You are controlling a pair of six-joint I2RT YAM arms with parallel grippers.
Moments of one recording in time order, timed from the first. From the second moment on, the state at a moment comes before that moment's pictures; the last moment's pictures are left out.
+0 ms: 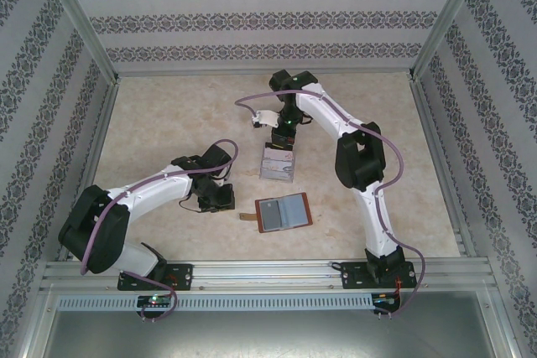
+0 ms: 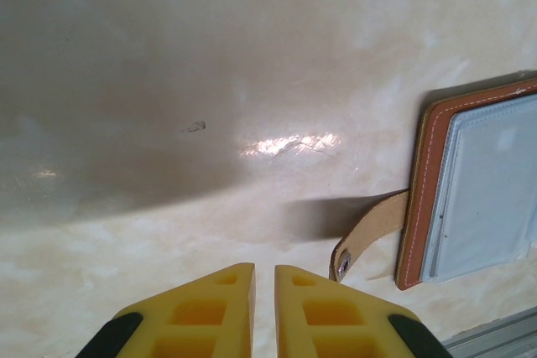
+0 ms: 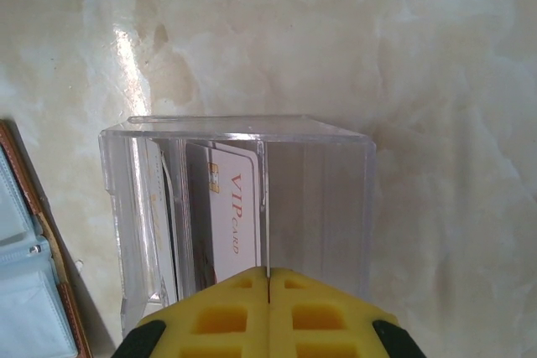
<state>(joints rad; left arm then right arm) -0.56 1.44 0.82 -0.73 0.29 -0.68 0.48 2.31 2.15 -1.35 -0.32 -0.86</state>
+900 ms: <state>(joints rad) -0.56 1.43 0.88 -0.76 0.30 -0.68 0.48 2.10 1.99 -1.19 -0.20 -0.73</state>
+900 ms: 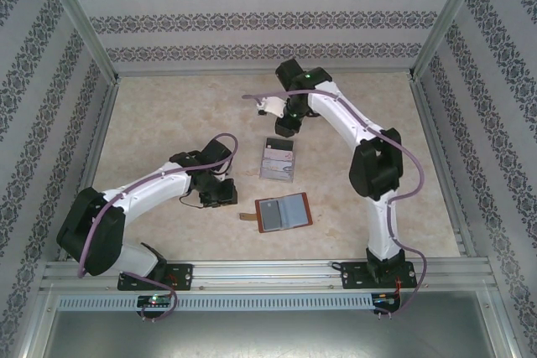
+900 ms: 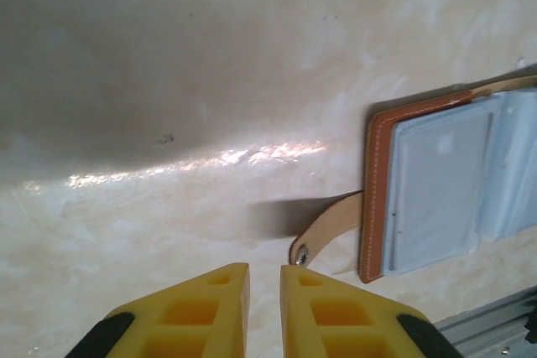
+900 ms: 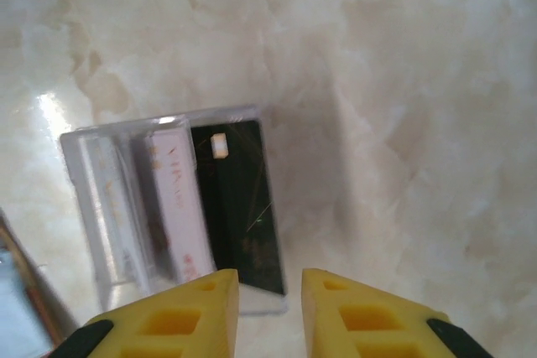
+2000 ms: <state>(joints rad) -0.74 1.69 0.98 -0.69 0.32 -0.69 0.64 1.44 1.11 -0.63 -0.22 0.42</state>
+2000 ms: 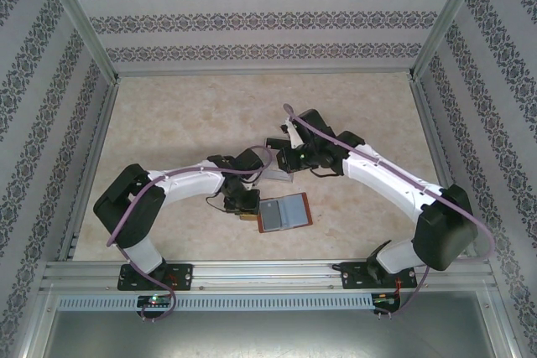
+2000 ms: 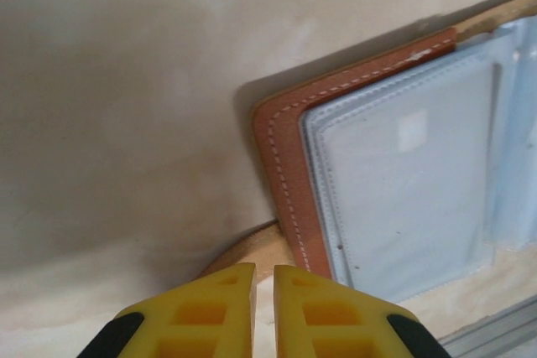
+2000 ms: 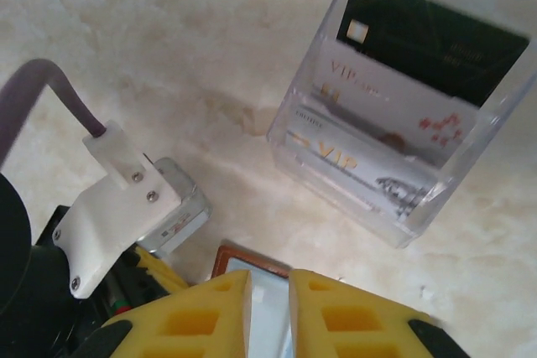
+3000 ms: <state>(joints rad) -0.74 1.66 0.89 -0.62 0.30 -0.69 0.88 1.59 0.90 -0.45 -0.34 0.78</state>
